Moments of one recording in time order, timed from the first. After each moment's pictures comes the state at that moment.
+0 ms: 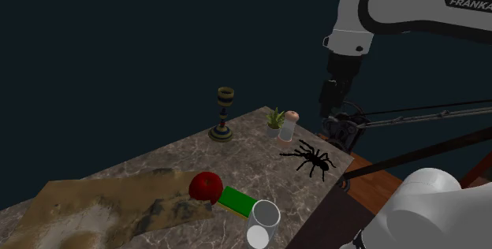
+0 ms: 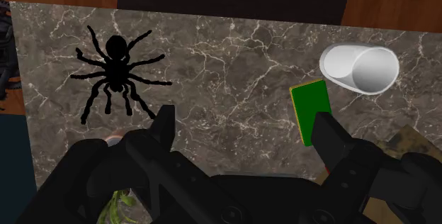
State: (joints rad) arm -0.02 -0.77 0.07 -2.32 0.02 1.42 -0.08
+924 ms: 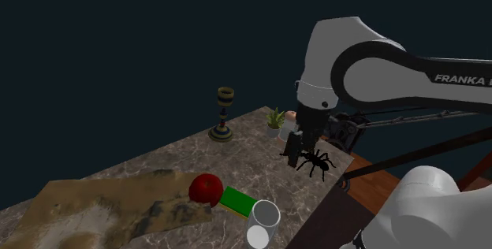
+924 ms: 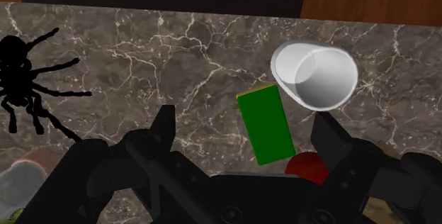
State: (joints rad) arm 0.08 -0.82 0.29 -2.59 0.22 1.69 0.13
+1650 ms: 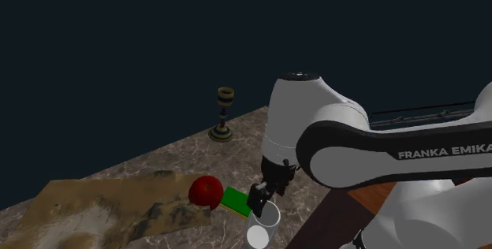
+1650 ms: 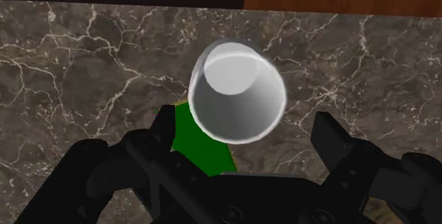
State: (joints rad) arm 0.17 -0.64 0.55 -2.69 0.41 2.02 0.33
